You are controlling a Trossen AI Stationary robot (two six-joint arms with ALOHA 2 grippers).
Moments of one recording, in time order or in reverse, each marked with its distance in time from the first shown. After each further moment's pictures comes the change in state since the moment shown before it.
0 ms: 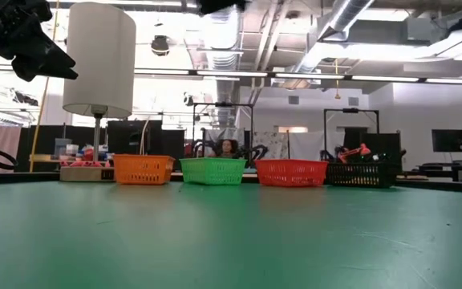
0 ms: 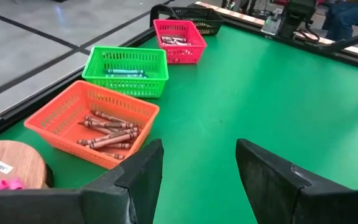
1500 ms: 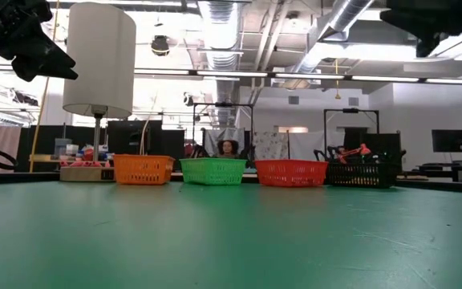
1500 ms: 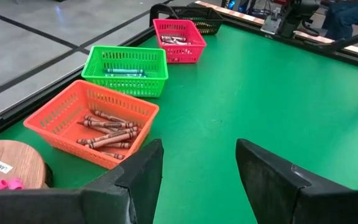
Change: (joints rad) left arm 0.000 0.000 0.000 0.000 0.000 0.000; right arm 0.562 -1.536 -1.899 1.261 0.736 0.062
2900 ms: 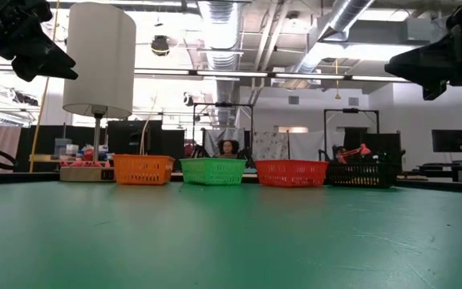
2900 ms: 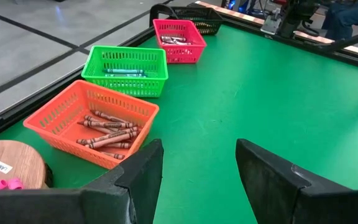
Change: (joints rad) left arm 0.000 0.000 0.000 0.000 0.000 0.000; right arm -0.028 -0.249 -0.228 -0.120 0.023 0.067
